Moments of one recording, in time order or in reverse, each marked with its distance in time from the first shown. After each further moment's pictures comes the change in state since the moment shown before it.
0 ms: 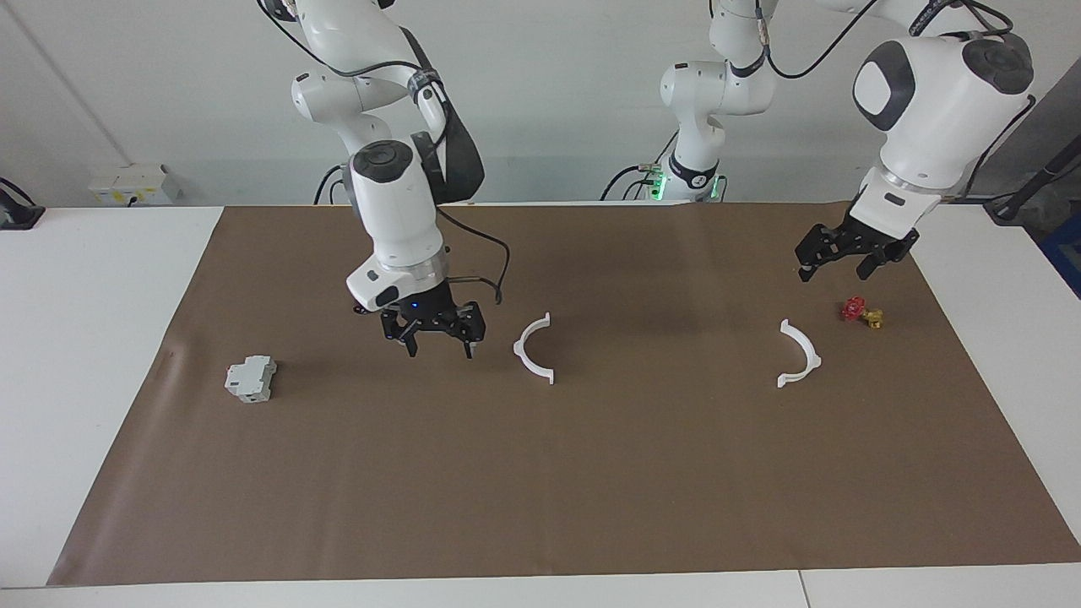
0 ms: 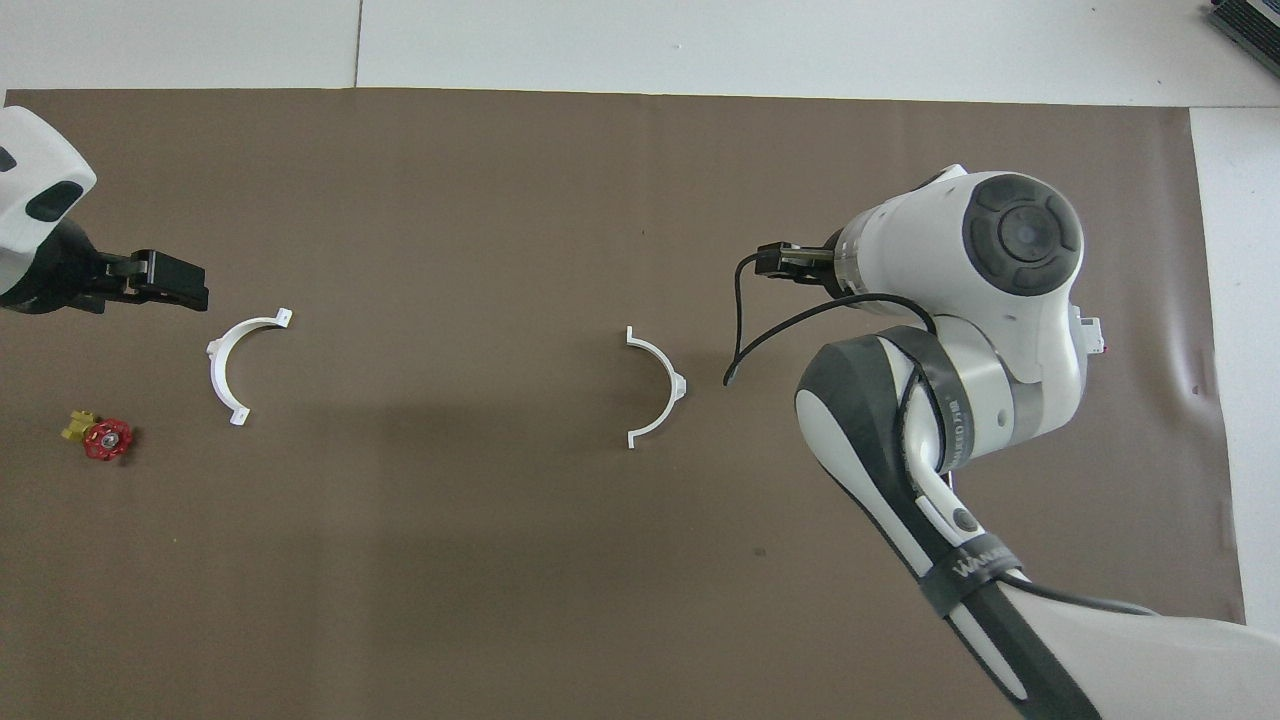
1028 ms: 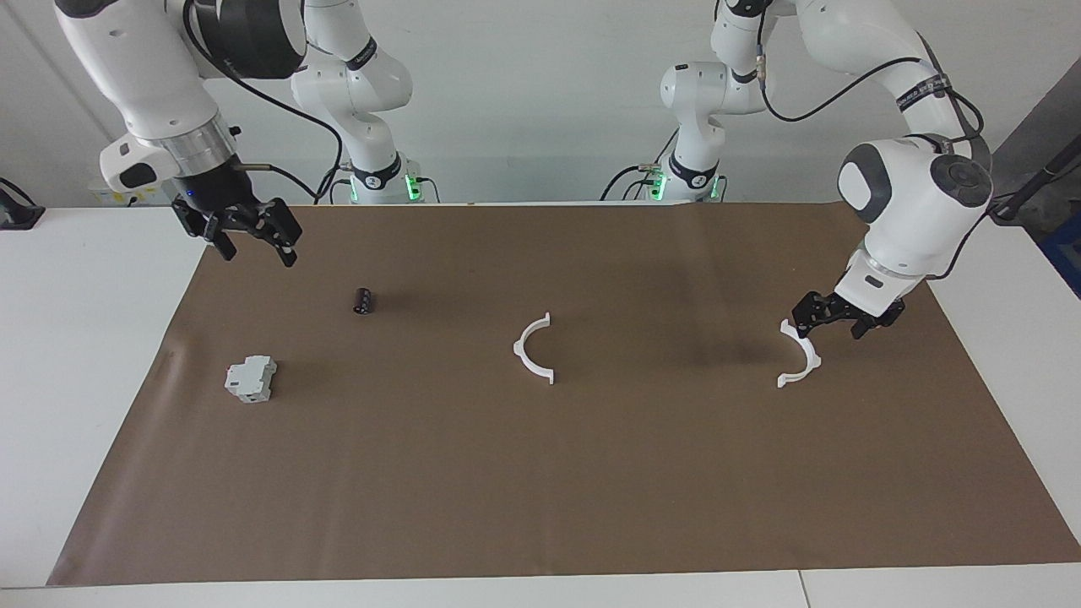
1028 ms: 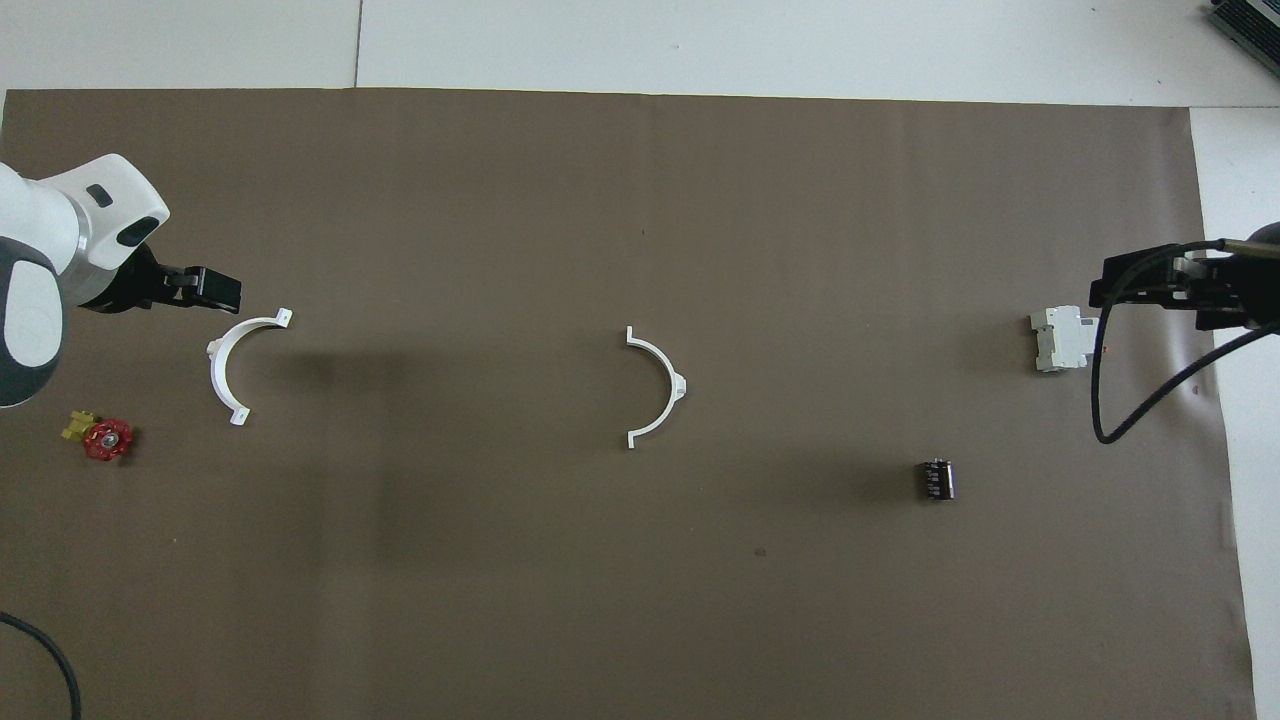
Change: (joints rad) left arm 0.060 0.119 0.002 -0.147 0.001 0.276 0.138; right arm -0.325 -0.267 -0.001 0.133 -0.003 -0.555 -0.268
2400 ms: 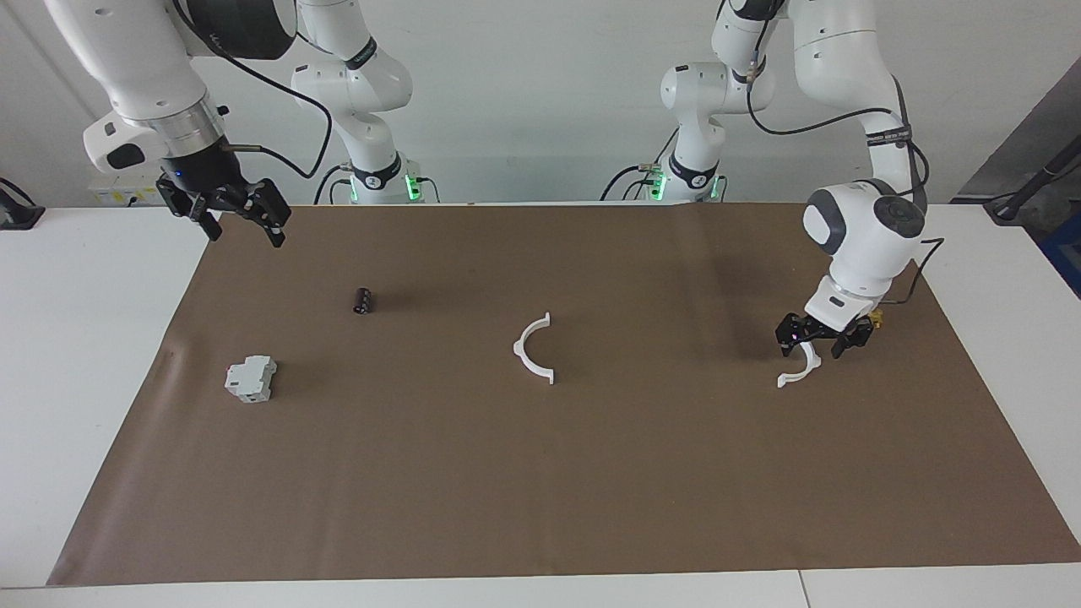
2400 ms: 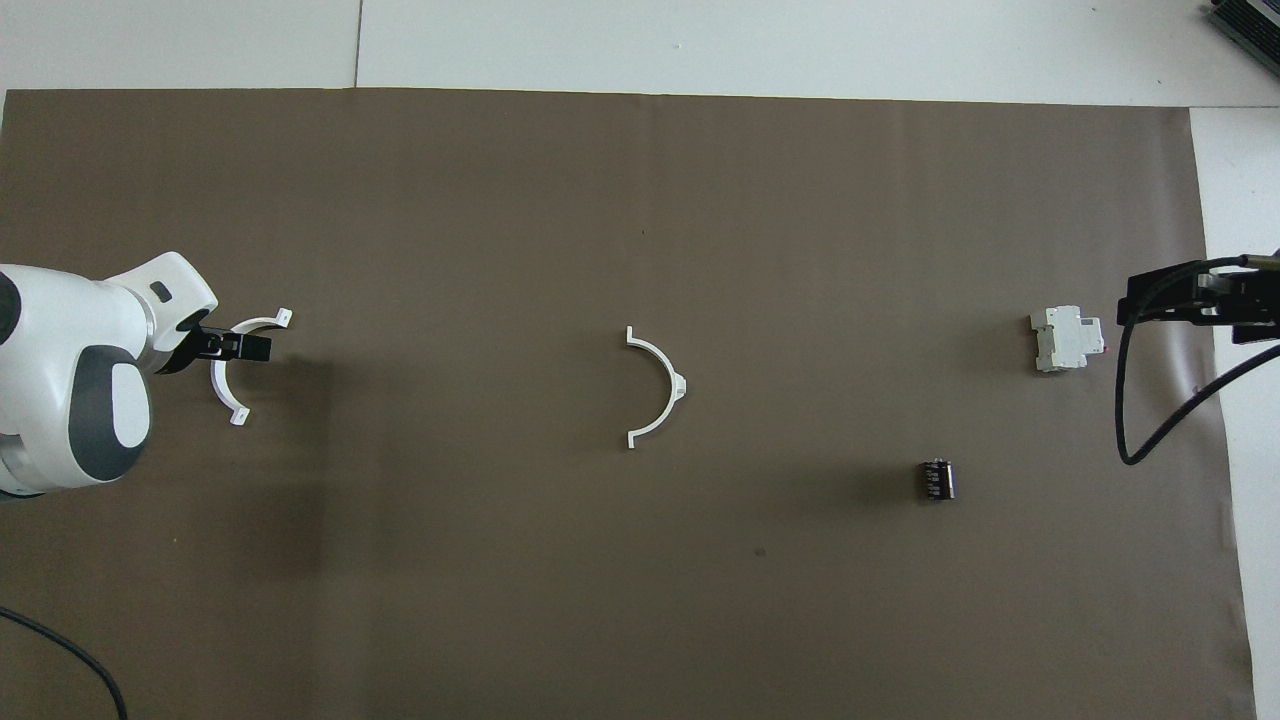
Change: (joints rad) left arm 0.037 0.014 -0.002 -0.328 0.000 0.448 0.076; right arm -0.006 -0.003 0.010 0.008 -0.082 -0.035 -0.015
